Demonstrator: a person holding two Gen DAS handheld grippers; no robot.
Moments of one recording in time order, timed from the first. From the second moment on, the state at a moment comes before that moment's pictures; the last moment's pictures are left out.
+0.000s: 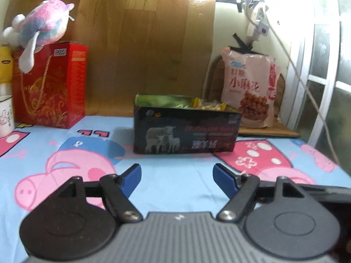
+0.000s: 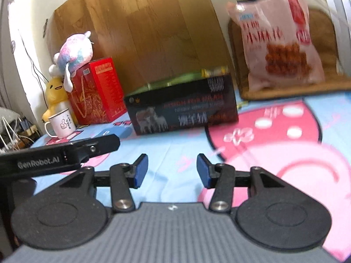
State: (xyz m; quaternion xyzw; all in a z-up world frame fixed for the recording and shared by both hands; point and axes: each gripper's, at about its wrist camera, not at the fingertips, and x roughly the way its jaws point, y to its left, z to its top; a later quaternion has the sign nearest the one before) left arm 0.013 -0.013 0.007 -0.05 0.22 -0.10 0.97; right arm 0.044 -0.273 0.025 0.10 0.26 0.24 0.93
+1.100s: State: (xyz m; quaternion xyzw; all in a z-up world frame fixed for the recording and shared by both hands) left arm 0.024 -0.012 -0.006 -0.03 0.27 -0.01 0.96; right arm 0.037 -0.284 0.027 0.12 0.24 0.20 0.94
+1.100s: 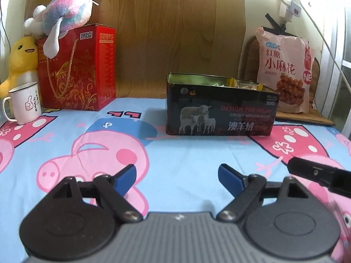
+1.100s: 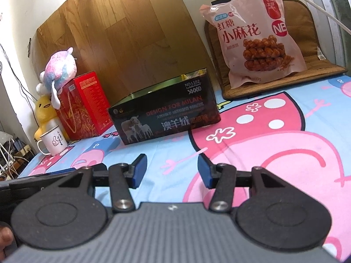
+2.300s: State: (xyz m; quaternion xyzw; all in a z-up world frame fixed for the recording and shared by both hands) left arm 0.021 -0.017 -0.005 -0.01 0.26 -0.02 0.96; right arm 0.037 -0.286 0.026 0.12 0.23 0.20 0.94
